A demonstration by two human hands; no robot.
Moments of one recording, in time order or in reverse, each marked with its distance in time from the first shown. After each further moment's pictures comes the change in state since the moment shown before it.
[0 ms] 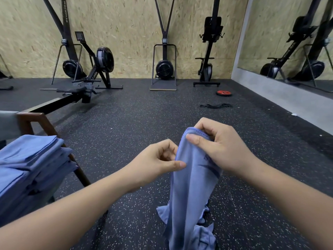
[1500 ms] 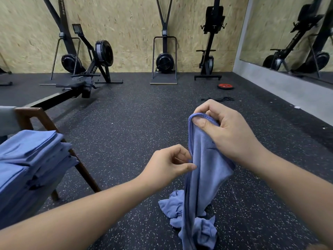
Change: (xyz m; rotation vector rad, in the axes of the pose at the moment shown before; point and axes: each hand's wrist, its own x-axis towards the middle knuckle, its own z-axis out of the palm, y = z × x) left_hand 0.013 -0.038 0.037 0.181 0.155 0.004; right_hand 0.009 -0.011 -0.004 -0.028 0.102 -0.026
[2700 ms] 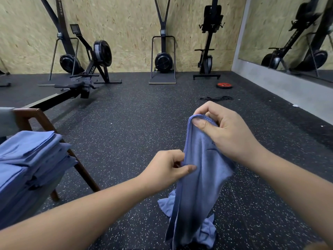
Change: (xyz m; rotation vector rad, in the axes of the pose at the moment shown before) left_hand 0.002 -0.007 0.002 0.256 -0.083 0.176; right_hand -0.006 0.002 -0.007 0.015 -0.025 0.038
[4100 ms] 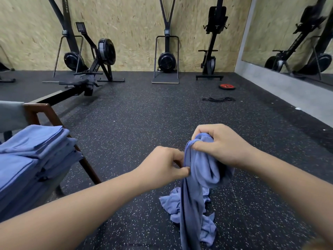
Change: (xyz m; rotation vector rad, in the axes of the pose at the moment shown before) left_hand -0.023 0.032 -0.030 0.224 -0.021 0.010; right_hand -0.007 0.003 0.015 -0.139 -0.305 0.107
